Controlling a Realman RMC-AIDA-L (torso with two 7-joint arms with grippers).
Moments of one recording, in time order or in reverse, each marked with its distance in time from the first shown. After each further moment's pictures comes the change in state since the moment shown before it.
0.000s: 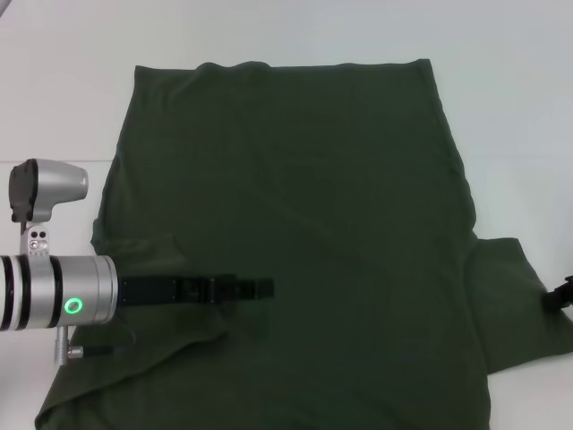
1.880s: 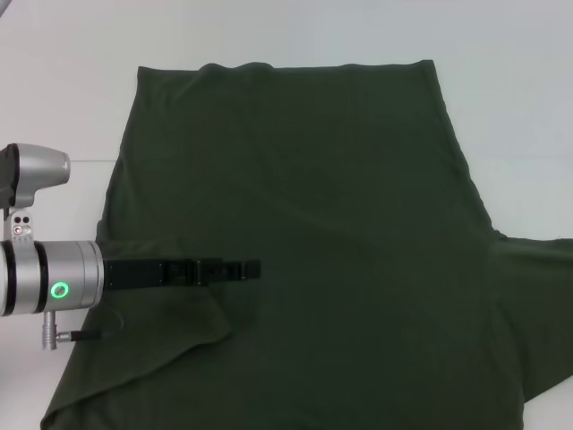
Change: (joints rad) left arm -0.008 0.017 -0.032 0.012 0.004 0.000 -0.014; right arm -0.065 -0.031 0.177 -0.302 -0.110 -0.244 0.080
